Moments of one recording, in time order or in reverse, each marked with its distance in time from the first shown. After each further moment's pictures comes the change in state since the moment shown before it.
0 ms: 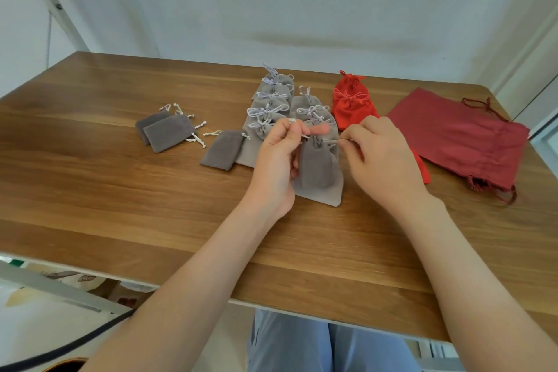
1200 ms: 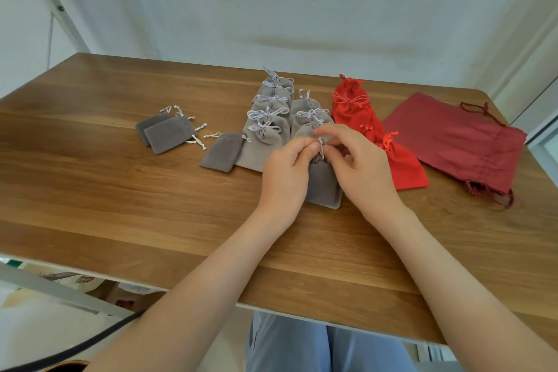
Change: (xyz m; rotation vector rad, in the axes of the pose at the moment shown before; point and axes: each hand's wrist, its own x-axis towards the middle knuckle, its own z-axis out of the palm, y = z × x) left_hand -0.004 -0.016 0.002 0.588 0.096 0.281; right_hand -0.004 -0.027 0.010 0.515 0.014 0.163
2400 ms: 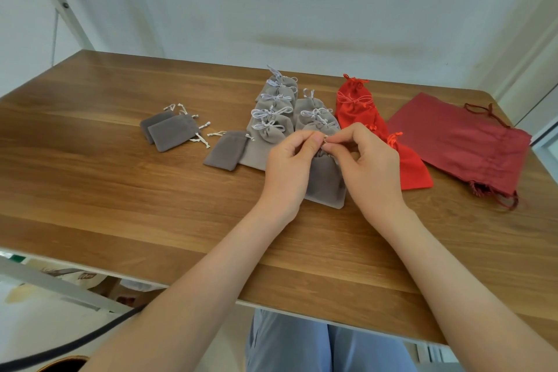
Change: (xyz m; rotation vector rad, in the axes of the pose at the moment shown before) left_hand 0.004 0.005 0.002 -0.330 -0.007 -0.144; right_hand -0.001 -0.009 -0.001 0.035 0.108 0.033
